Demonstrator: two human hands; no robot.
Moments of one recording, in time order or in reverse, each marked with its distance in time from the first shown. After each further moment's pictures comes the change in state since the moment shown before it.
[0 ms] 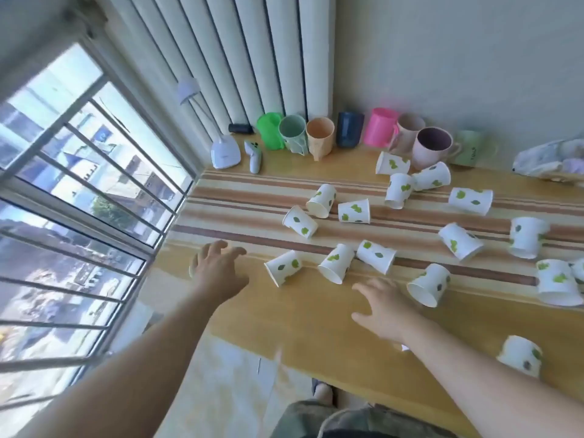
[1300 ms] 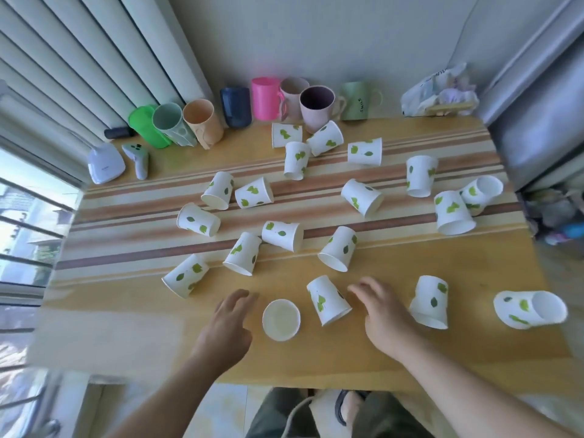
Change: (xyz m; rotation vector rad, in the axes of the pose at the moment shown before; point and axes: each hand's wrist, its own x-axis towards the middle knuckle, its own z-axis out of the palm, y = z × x) left_hand -0.063 0.127 0.160 -0.076 -0.122 0.486; right_hand -0.060 0.171 0.100 0.293 0.328 0.150
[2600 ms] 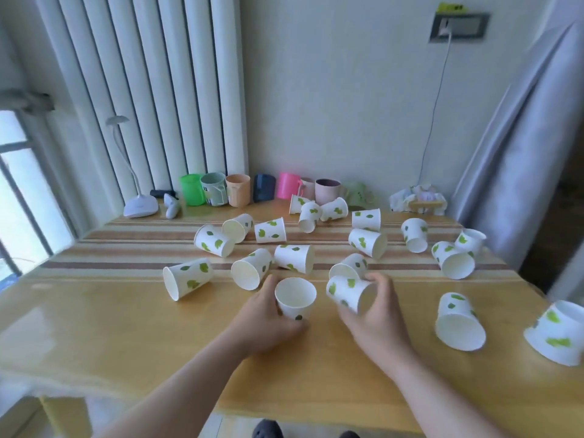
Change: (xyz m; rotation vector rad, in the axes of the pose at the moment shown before) left_hand 0.025 0.024 0.069 -0.510 0.314 0.219; right_hand 0.013 -0.026 0.093 0.491 0.765 -0.204
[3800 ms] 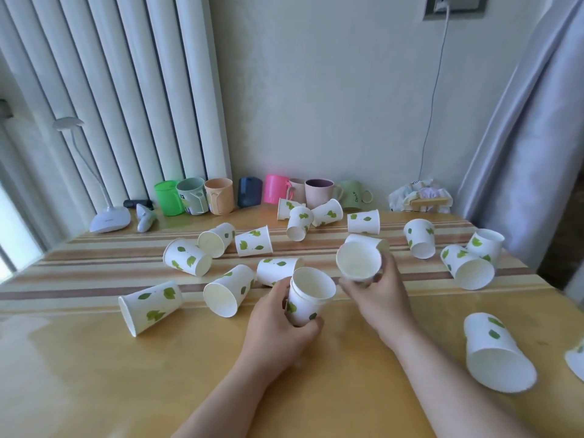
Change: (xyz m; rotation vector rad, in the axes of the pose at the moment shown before) left_hand 0.061 0.007 0.056 -0.145 0.255 0.131; right_hand 0.110 0.027 0.013 0.327 0.077 0.015
